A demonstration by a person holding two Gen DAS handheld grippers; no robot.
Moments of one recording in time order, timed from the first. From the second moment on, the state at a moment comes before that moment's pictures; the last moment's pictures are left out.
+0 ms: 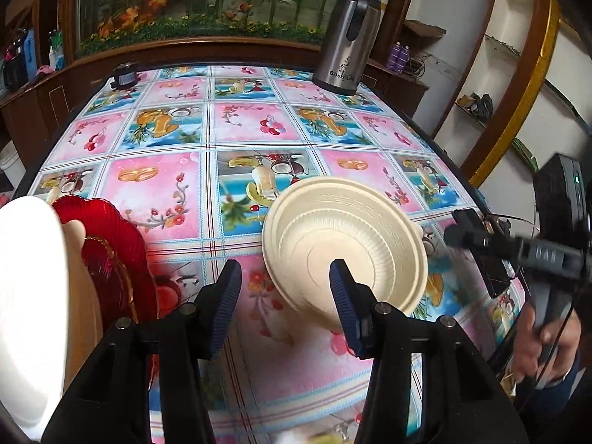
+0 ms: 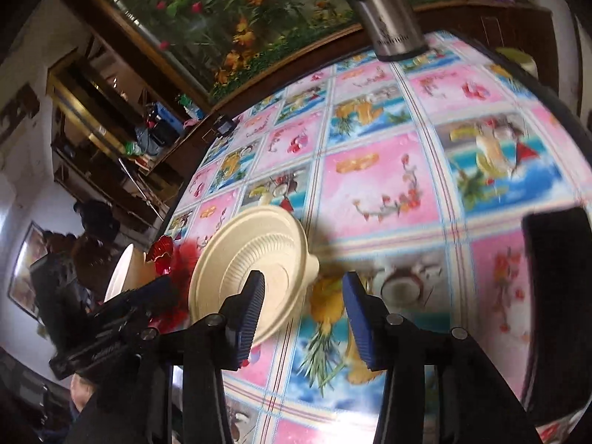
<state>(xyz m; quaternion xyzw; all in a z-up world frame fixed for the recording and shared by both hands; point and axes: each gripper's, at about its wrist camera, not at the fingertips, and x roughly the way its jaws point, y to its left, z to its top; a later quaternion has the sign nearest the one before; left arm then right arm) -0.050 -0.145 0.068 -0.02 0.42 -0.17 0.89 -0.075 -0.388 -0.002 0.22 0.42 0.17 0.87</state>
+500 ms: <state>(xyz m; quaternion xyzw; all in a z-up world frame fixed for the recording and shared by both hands) -0.031 -0.147 0.043 -0.04 0.44 -0.18 0.88 -0.066 -0.365 -0.022 0.21 0.43 0.18 0.86</state>
